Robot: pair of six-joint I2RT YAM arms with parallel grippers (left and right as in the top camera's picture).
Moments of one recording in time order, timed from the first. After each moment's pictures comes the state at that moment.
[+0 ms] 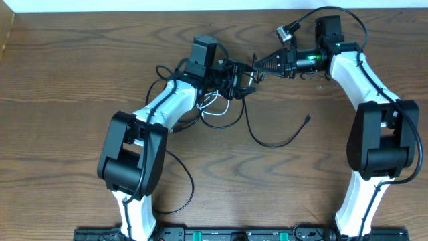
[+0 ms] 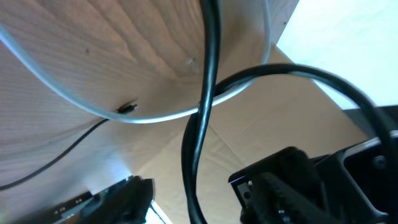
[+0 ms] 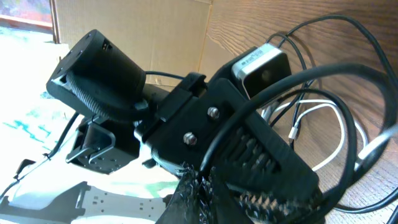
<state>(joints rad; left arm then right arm) -0.38 2.00 1.34 -0.04 0.87 -1.76 0.08 2.12 1.62 -0.61 -1.40 0.25</state>
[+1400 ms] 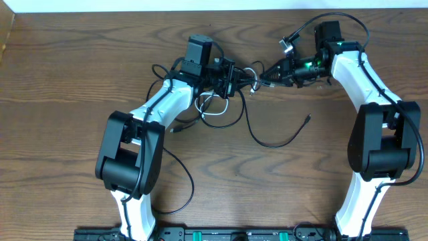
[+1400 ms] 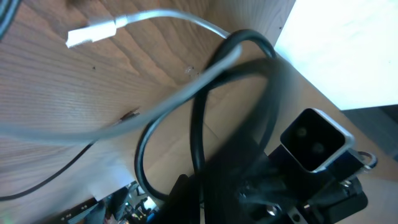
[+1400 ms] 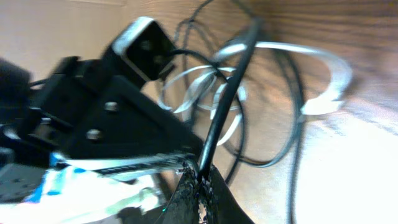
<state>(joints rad) -0.35 2.00 1.34 -0.05 0.87 -1.70 0.07 2.10 1.62 -0.83 -1.07 0.17</state>
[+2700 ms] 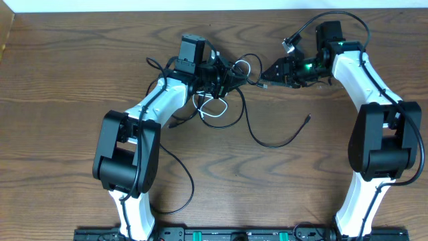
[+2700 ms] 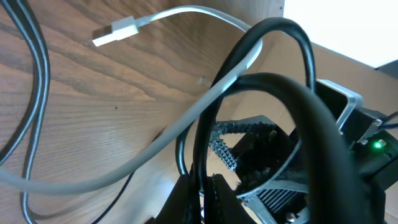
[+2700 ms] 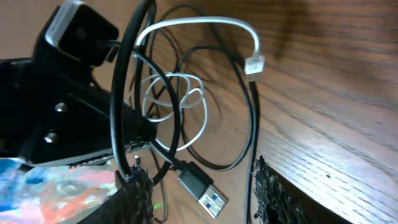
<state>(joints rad) -0.31 2.00 1.34 -0.11 0.88 -1.32 0.07 2.10 1.62 -0.82 -0.95 0.09</state>
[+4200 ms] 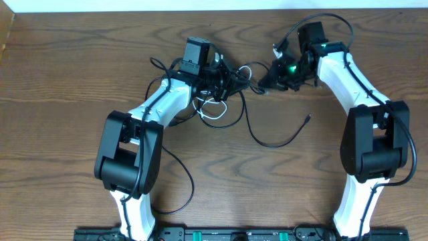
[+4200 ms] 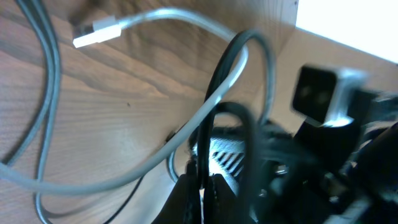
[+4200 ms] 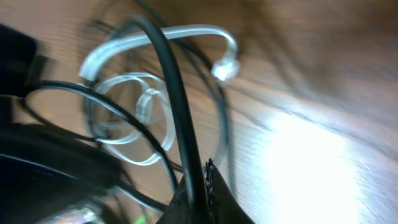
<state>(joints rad) -0.33 2.00 1.34 -0.15 0.85 -1.27 0.16 2.10 1.63 -0.84 -0.70 0.26</state>
